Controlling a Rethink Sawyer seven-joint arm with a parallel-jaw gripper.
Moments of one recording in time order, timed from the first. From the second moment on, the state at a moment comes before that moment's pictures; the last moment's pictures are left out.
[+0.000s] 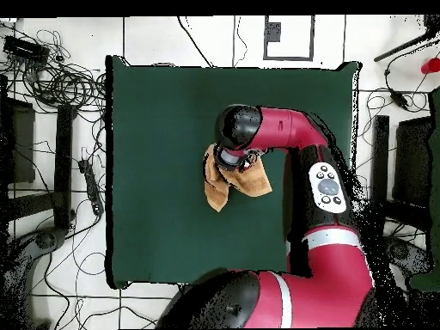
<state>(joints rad) -0.30 -0.35 0.22 1.17 -0.29 1.16 2.17</state>
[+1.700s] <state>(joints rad) -0.29 -0.33 0.22 1.17 -0.30 1.16 2.17</state>
